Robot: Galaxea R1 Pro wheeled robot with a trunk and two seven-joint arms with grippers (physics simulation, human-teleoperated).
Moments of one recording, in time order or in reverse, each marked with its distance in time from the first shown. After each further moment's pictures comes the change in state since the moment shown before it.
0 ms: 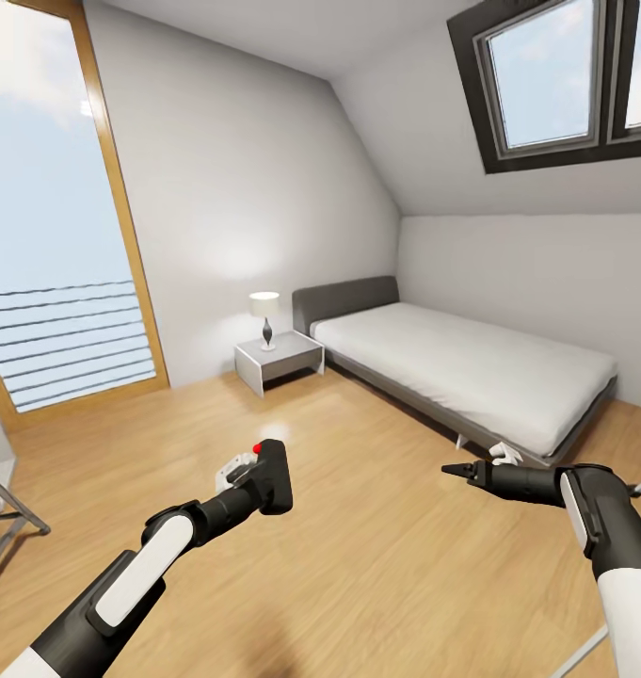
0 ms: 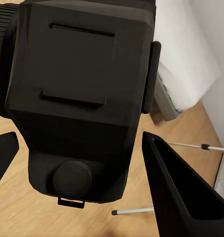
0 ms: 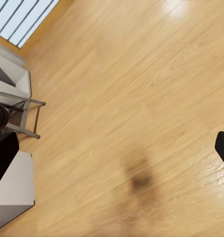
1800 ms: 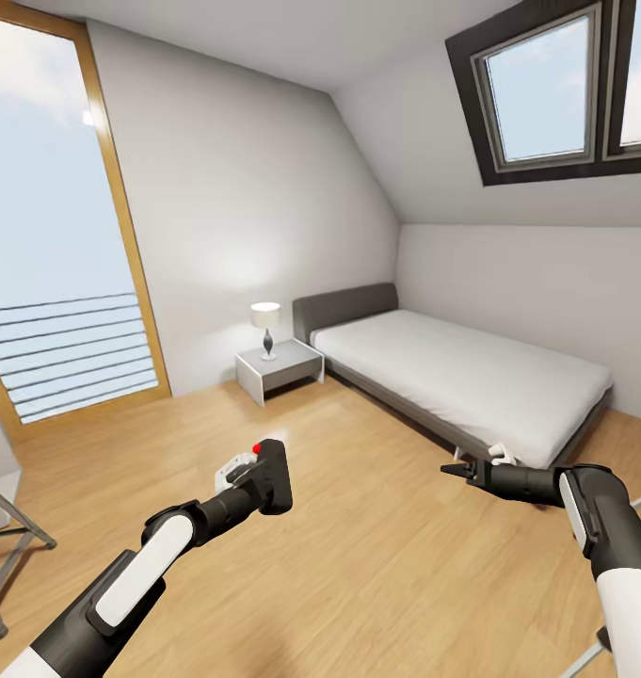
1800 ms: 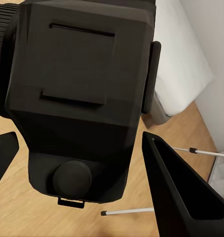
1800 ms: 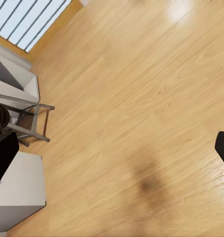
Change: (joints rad) left arm 0.000 -0.001 0.002 0.000 0.000 0.001 0.002; right arm 0.000 0.003 0.000 0.000 -0.001 -0.002 0.000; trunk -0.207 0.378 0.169
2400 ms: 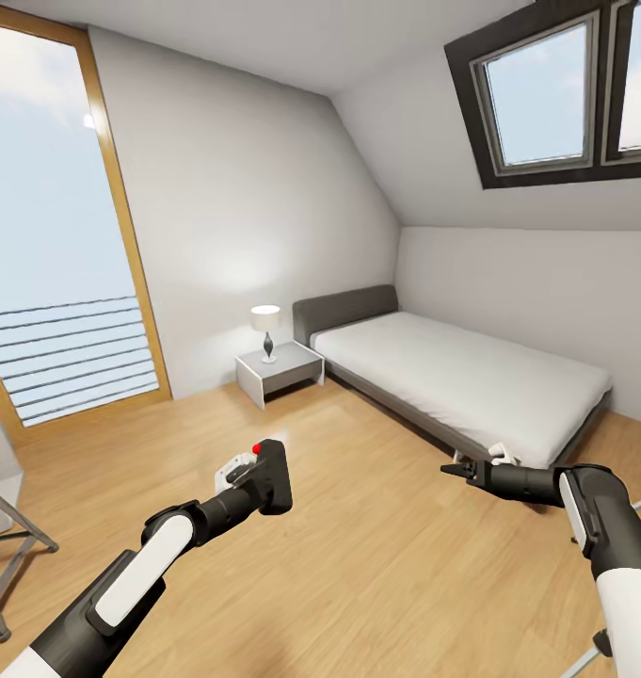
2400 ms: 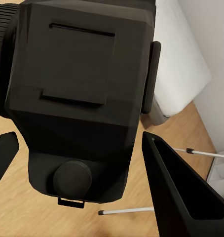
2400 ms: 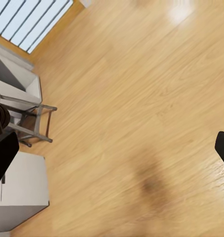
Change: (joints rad) left arm 0.000 0.001 0.000 0.001 0.001 0.001 0.000; right arm 0.000 0.000 0.000 0.000 -0.001 0.000 0.000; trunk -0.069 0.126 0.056
